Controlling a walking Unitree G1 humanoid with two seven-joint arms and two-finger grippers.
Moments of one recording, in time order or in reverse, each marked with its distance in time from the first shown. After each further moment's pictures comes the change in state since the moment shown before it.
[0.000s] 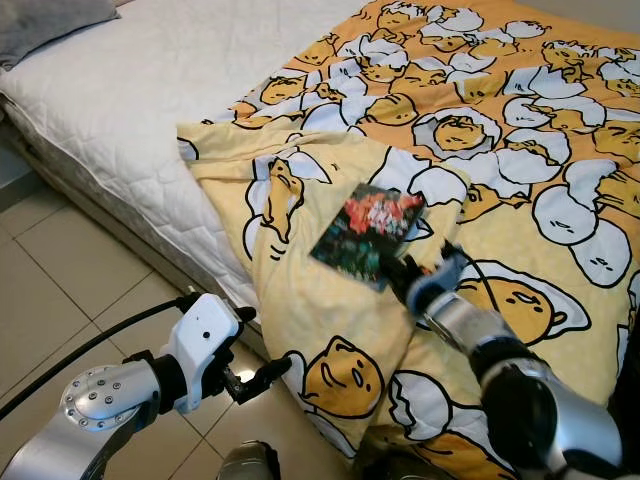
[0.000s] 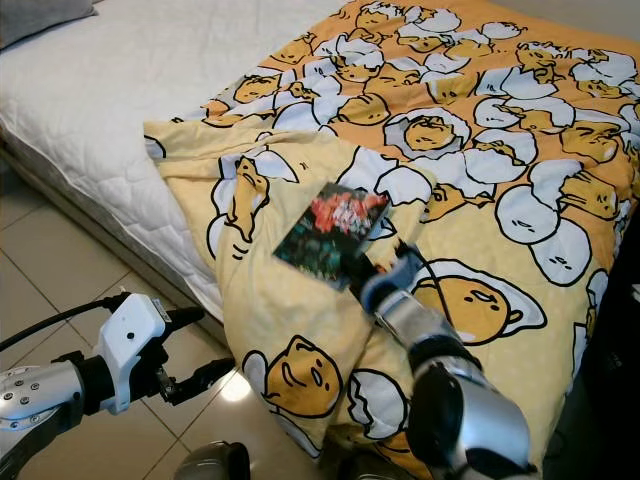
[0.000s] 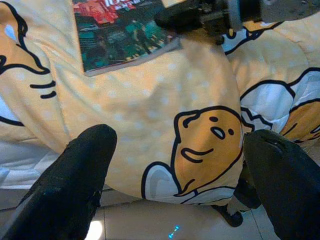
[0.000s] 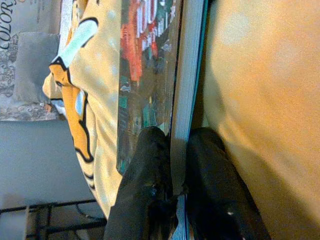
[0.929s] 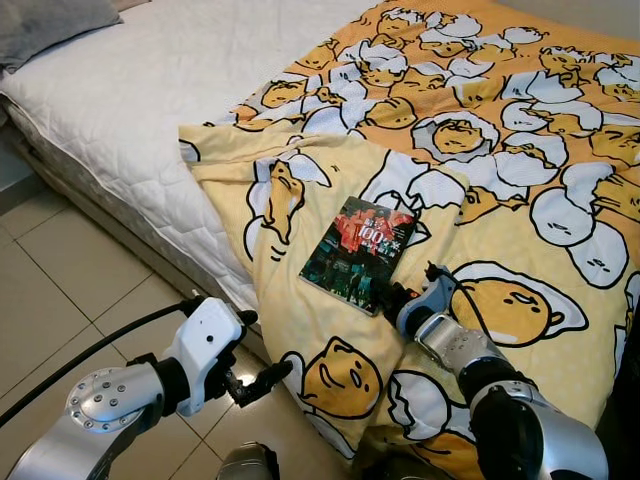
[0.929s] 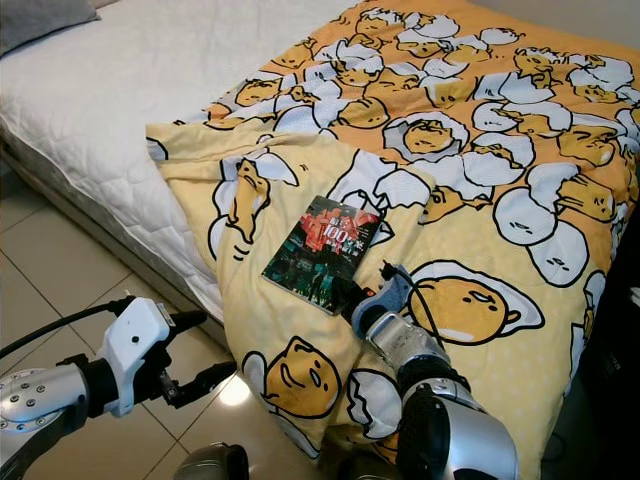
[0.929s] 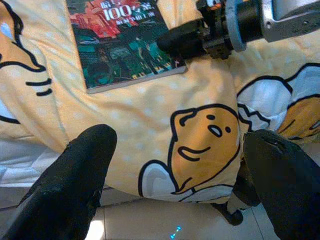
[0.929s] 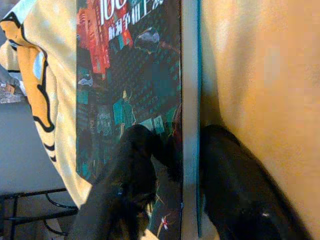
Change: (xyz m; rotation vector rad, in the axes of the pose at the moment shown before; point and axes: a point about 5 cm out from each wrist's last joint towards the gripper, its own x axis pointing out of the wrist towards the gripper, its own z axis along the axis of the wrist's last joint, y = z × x) left arm 0.001 -0.003 -0.006 0.005 0.017 -0.014; right arm 0.005 -0.007 -0.032 -0.073 0.050 -0.115
